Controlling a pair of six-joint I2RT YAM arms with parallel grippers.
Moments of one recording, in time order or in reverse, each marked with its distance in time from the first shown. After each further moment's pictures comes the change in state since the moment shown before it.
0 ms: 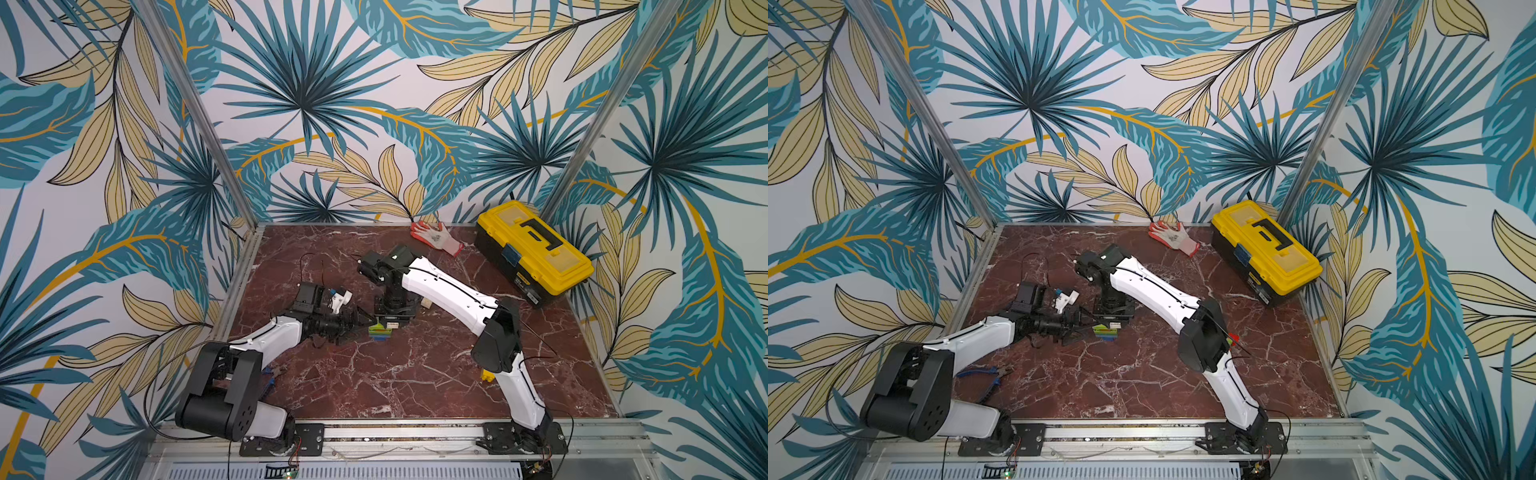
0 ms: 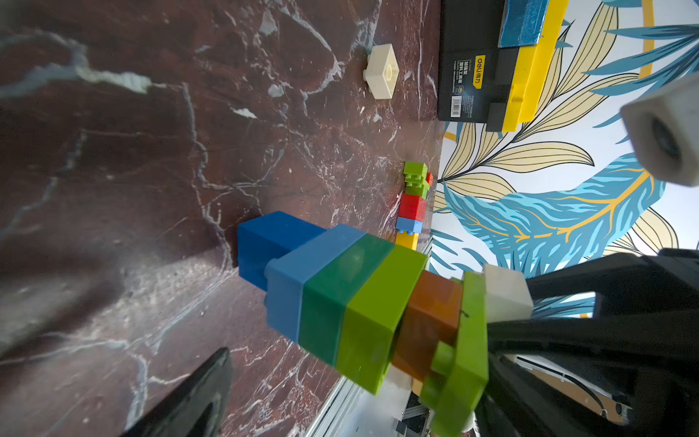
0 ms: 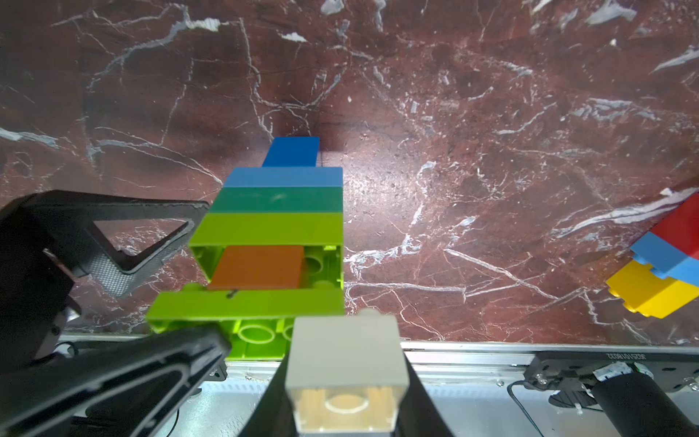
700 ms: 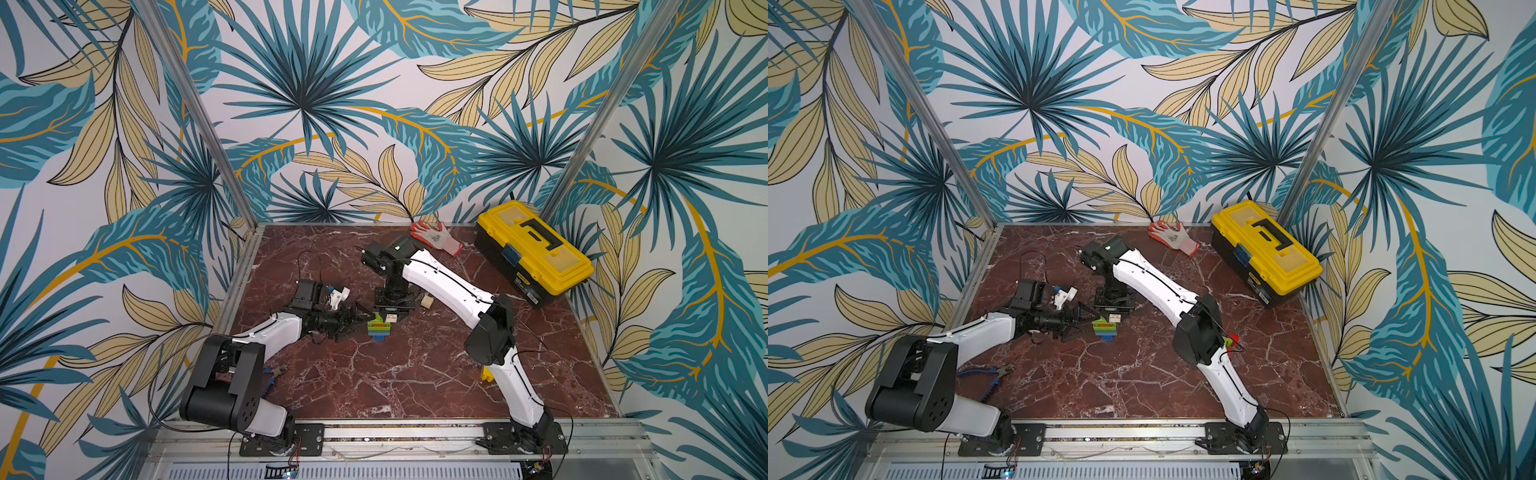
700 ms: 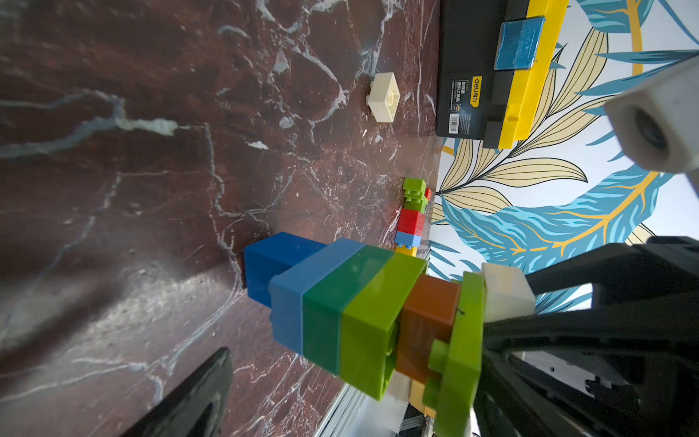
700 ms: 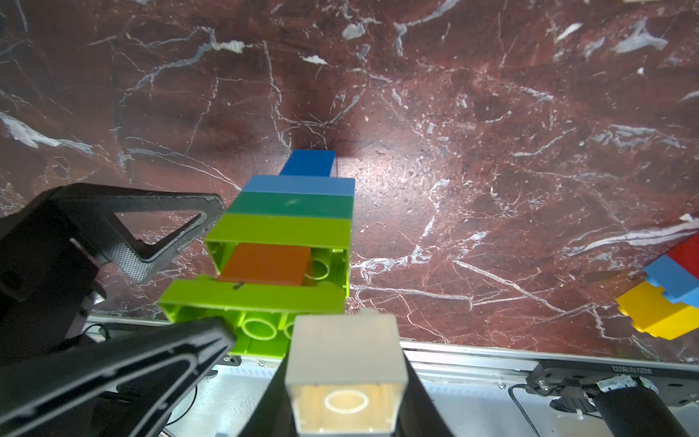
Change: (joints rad) left arm 0.026 0.044 0.026 0.022 0.003 -0.004; right arm -0.056 0.072 0.123 -0.042 -0.071 -0.067
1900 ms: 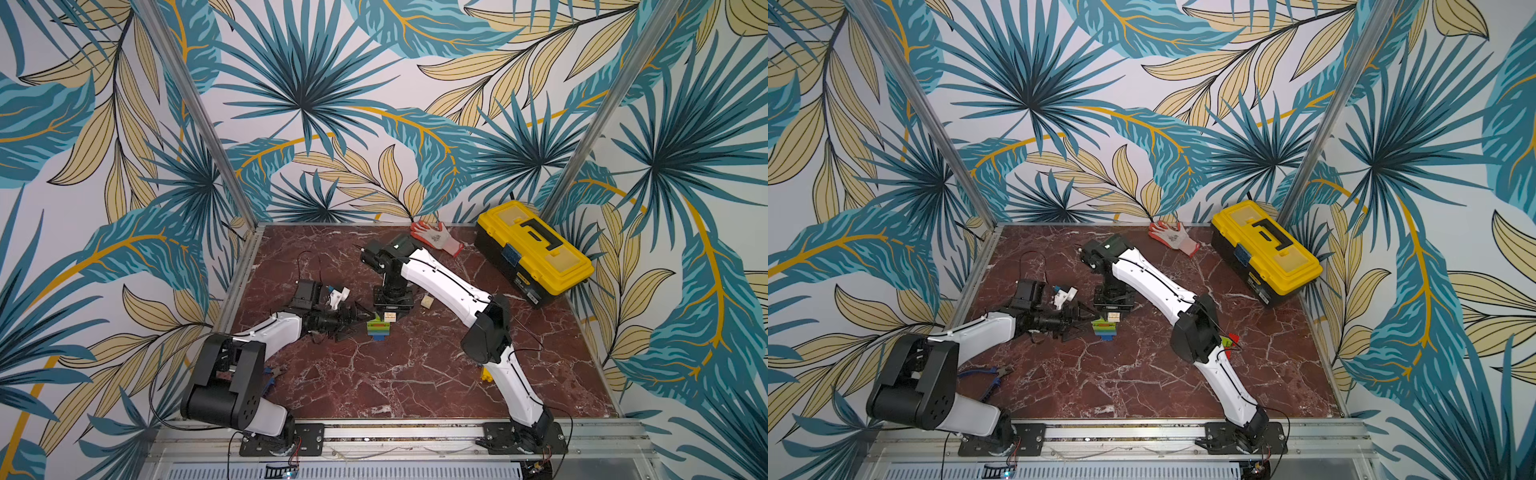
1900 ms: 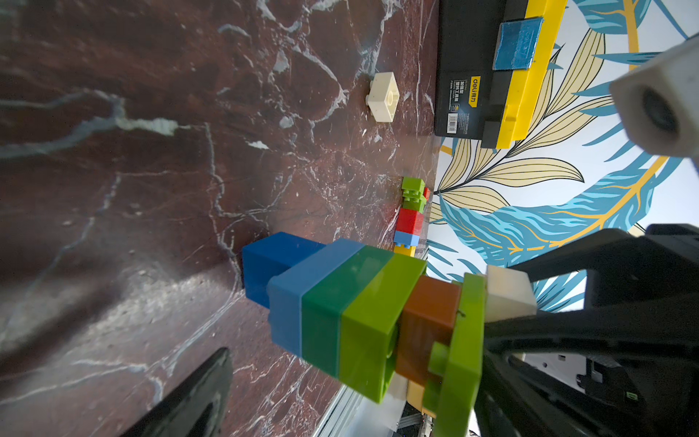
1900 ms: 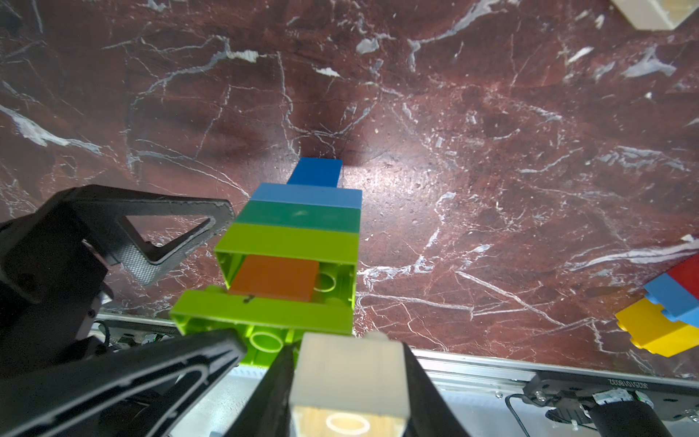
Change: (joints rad) left arm 0.004 0.006 0.000 0.003 0.009 0.000; right arm -0.006 0.031 0.055 -0.014 -0.003 -0.034
